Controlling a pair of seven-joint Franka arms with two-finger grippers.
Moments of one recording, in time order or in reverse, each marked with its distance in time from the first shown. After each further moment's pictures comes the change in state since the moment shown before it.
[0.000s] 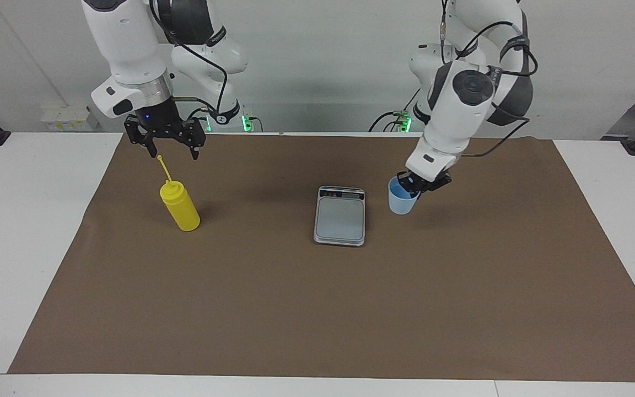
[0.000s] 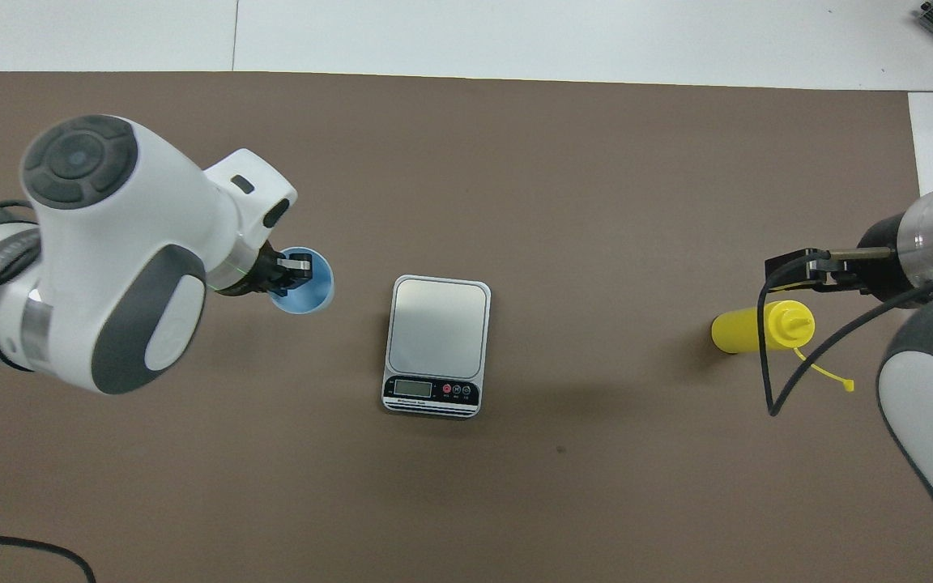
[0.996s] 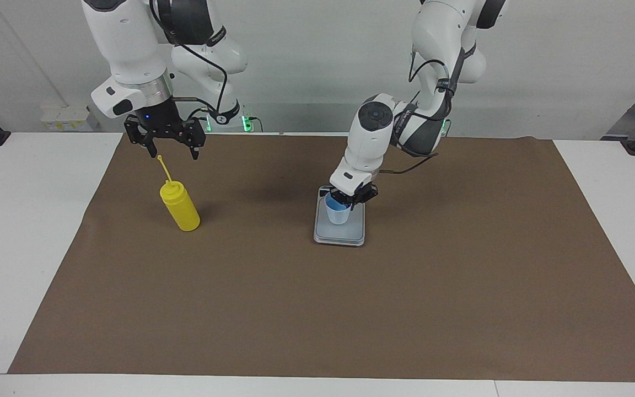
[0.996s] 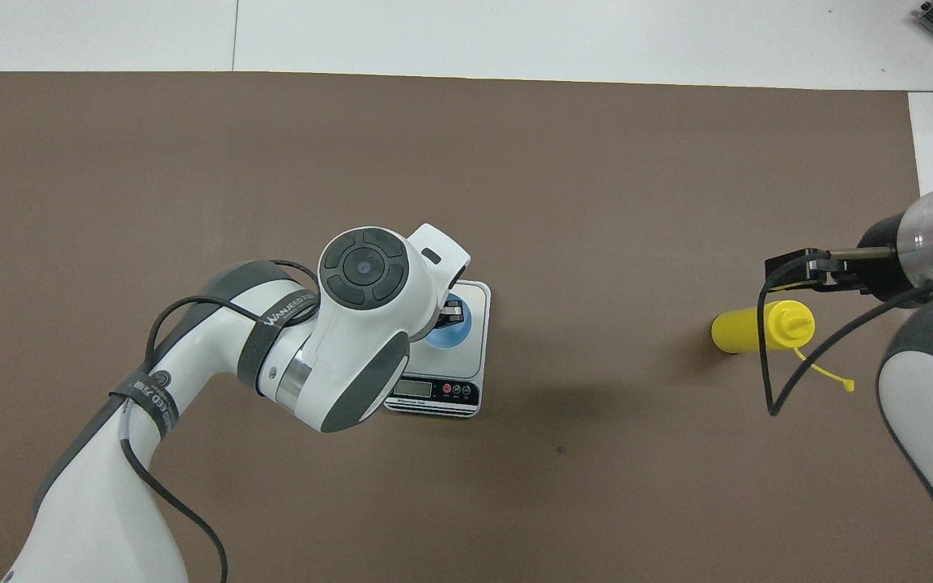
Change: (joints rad) left arm -0.198 0.162 0.003 -0.048 0.011 0.242 -0.223; right arm 0.000 0.000 0.000 0.000 0.000 0.000 0.000
